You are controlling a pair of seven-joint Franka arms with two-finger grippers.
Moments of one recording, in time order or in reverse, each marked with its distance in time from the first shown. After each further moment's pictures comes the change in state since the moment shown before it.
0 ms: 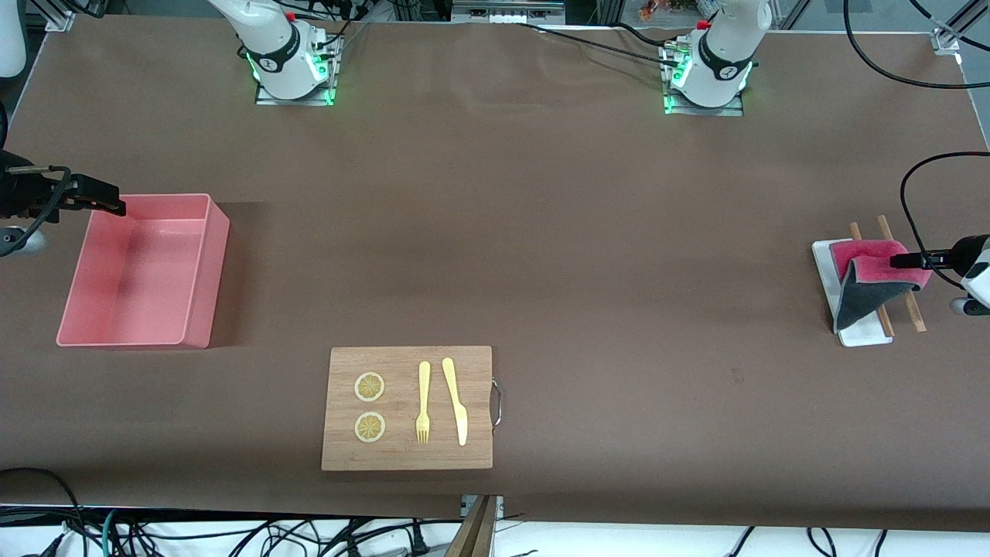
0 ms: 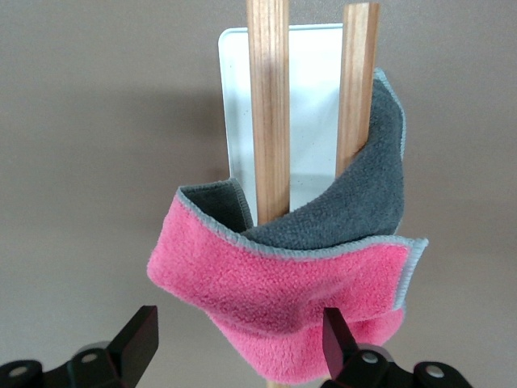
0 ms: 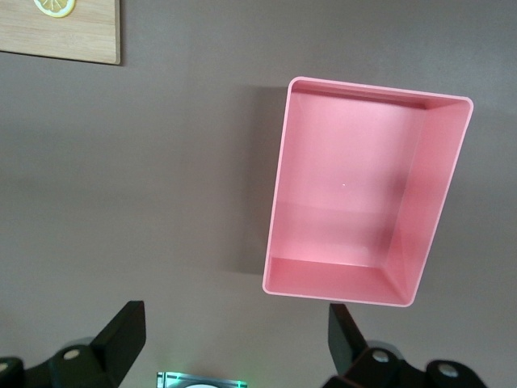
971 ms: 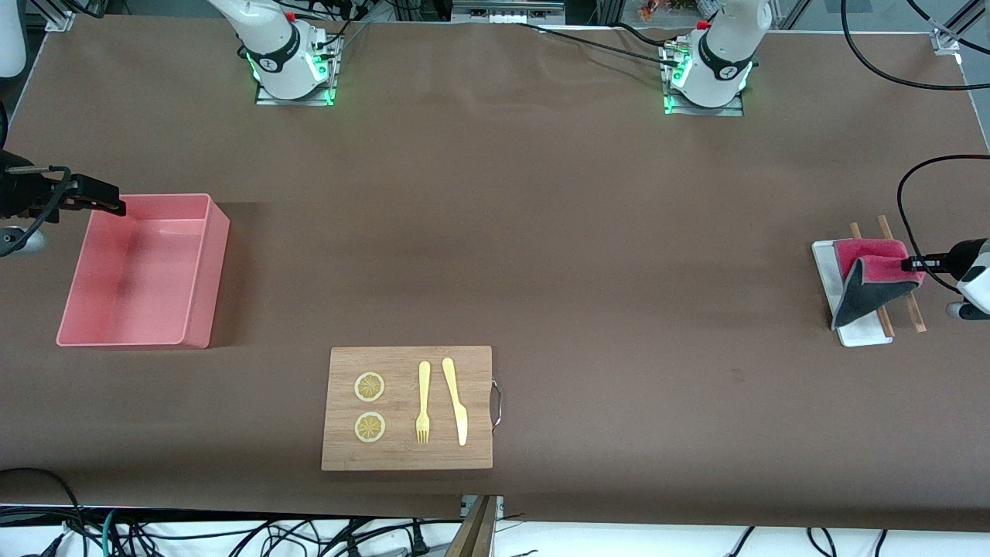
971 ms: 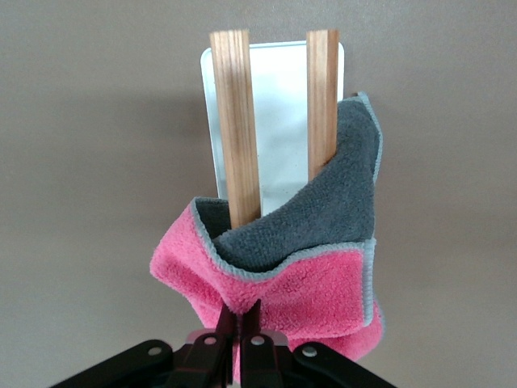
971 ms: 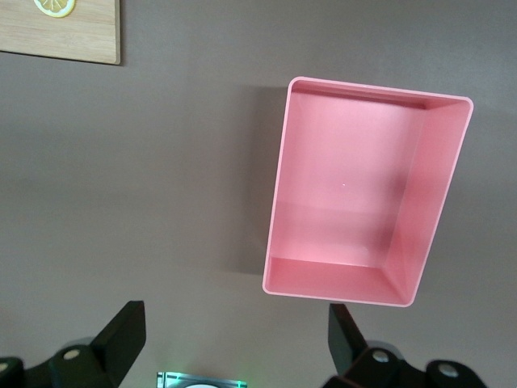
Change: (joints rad) left arm -0.008 -0.001 -0.013 0.020 0.000 -0.012 0.001; right arm 0.000 0.000 0.000 0.000 0.000 0.000 0.000
